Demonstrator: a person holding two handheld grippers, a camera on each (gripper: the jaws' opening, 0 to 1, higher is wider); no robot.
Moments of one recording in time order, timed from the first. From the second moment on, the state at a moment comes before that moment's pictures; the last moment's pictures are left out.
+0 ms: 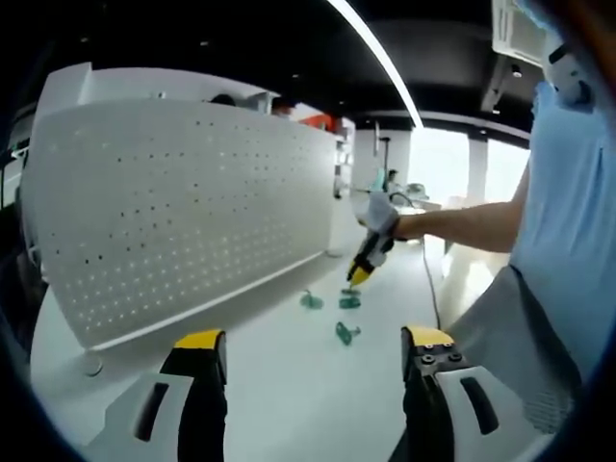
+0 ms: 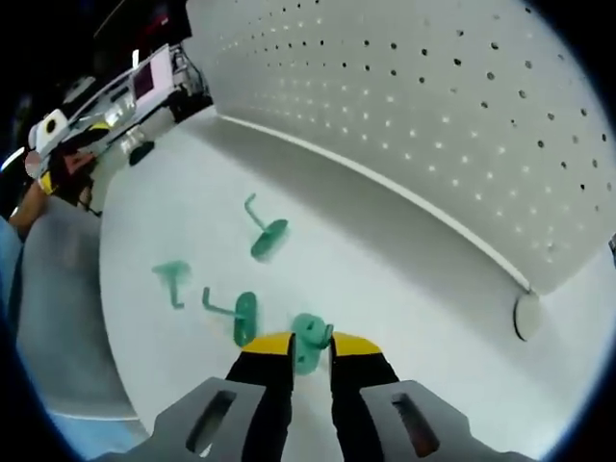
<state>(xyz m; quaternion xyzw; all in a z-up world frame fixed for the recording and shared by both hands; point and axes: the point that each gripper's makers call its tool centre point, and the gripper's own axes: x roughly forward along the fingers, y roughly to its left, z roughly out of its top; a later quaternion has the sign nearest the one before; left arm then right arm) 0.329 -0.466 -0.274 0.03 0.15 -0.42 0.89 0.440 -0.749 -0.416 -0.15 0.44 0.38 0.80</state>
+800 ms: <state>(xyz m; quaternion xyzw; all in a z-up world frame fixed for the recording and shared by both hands) 0.330 -0.465 -0.274 0.03 0.15 -0.42 0.89 0.439 -0.748 -0.419 -0.14 0.45 0.38 0.80</state>
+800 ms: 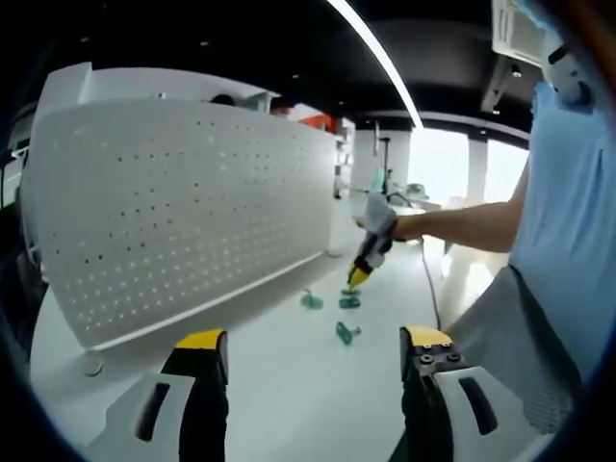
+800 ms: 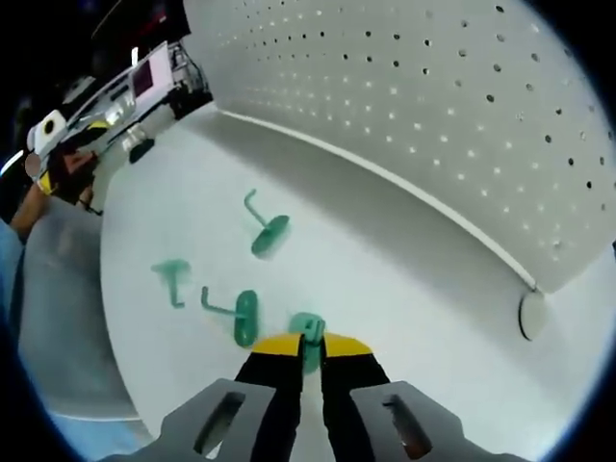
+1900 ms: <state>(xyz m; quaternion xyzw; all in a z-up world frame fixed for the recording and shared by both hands) 0.329 -0.466 -0.272 0.03 0.15 -0.43 0.89 0.447 -0.742 -0.398 -0.14 0.41 0.37 0.82</state>
